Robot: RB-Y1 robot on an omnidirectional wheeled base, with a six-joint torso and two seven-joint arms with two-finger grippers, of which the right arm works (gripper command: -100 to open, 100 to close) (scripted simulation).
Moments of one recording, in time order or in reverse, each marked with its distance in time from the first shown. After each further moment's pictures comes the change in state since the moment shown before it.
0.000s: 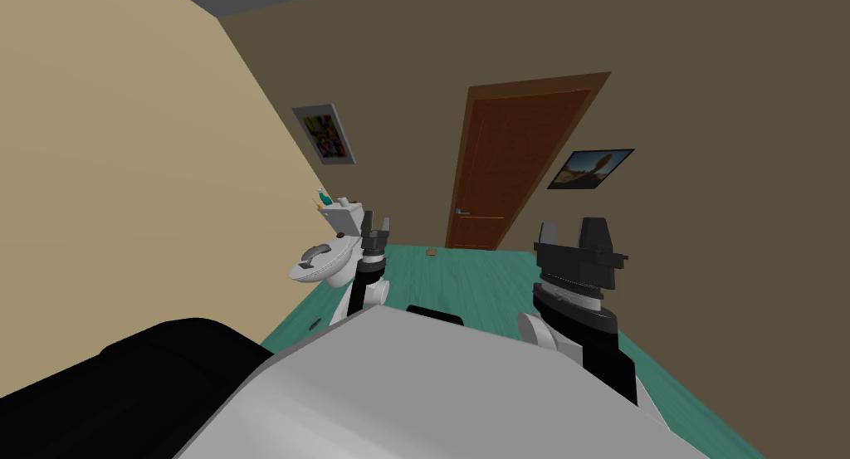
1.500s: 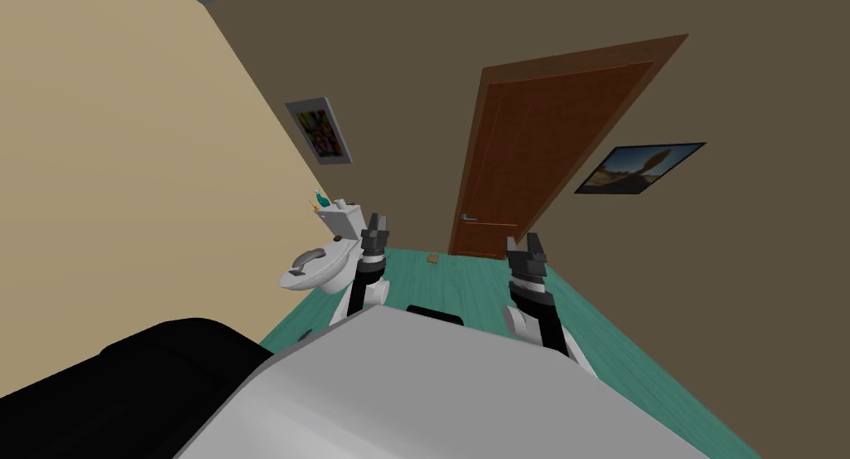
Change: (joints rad) arm -0.125 -0.078 -0.010 0.379 -0.028 -0.071 -0.048
